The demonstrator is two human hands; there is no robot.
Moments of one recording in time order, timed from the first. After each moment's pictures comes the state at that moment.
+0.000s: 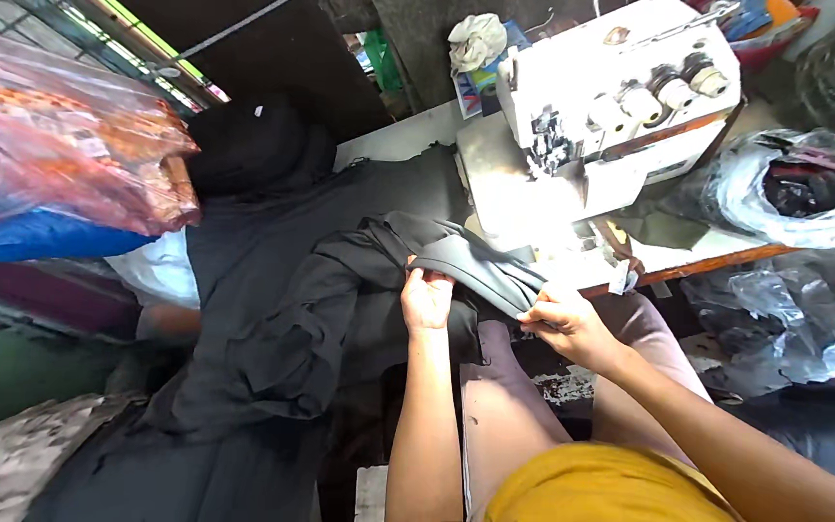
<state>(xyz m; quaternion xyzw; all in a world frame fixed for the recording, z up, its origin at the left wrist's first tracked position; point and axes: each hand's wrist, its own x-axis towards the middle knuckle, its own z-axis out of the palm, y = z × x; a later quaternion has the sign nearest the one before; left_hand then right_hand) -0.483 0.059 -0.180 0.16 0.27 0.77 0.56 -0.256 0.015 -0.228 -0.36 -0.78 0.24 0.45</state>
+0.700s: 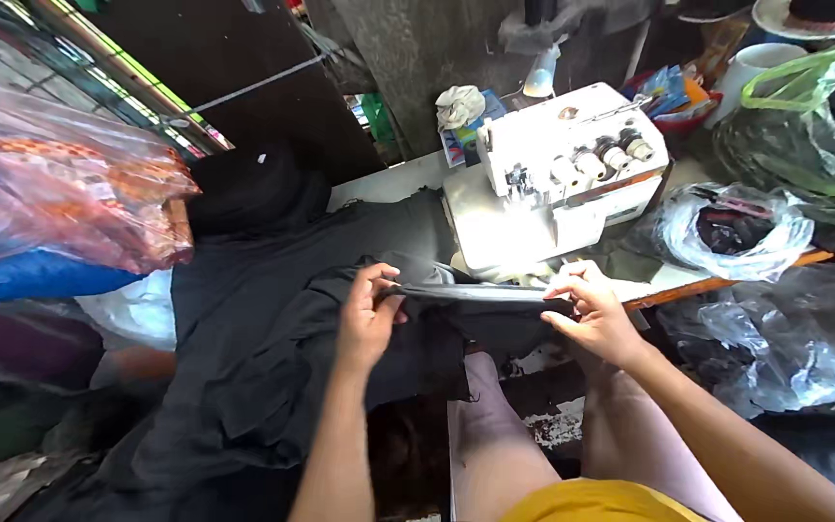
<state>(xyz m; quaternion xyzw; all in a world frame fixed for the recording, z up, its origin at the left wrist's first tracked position) -0.535 0.040 -0.090 0.71 0.48 0.47 0.19 -0.206 0.048 -0.186 -0.34 -0.70 0.28 0.57</state>
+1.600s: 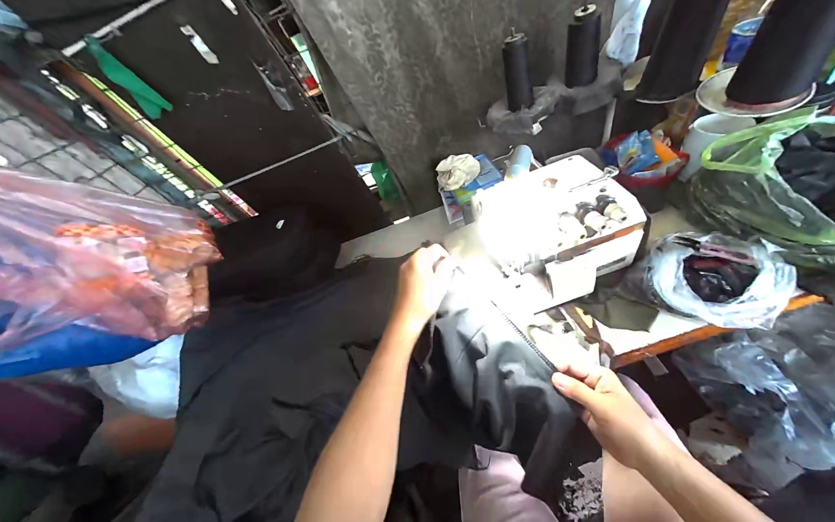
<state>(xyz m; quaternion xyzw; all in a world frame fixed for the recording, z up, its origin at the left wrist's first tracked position) -0.450 0.148 -0.029 0.76 0.58 0.29 0.10 -0.223 -0.004 -0.156 -0.37 -0.40 0.64 0.54</state>
